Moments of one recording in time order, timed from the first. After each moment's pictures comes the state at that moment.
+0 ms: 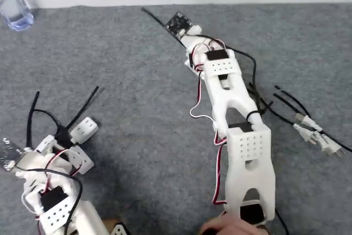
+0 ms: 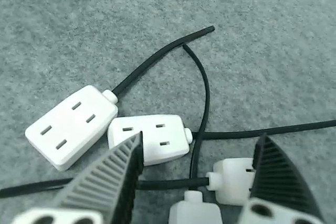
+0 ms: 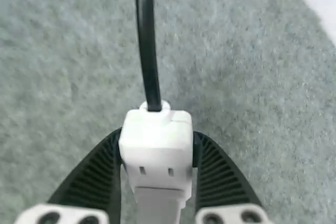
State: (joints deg) left arm -40.5 -72.8 96.7 29.4 24.0; right arm -12.6 46.9 -31.3 43.3 38.5
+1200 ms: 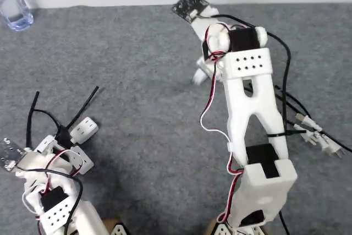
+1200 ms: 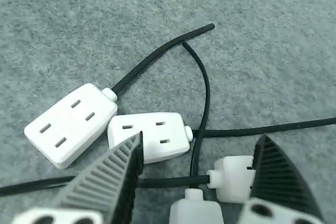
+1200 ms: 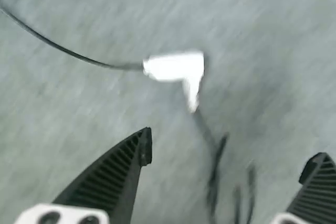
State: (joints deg) left arm -40.4 -72.8 96.9 29.4 23.8; right arm -12.7 14.8 -31.9 93.4 35.9
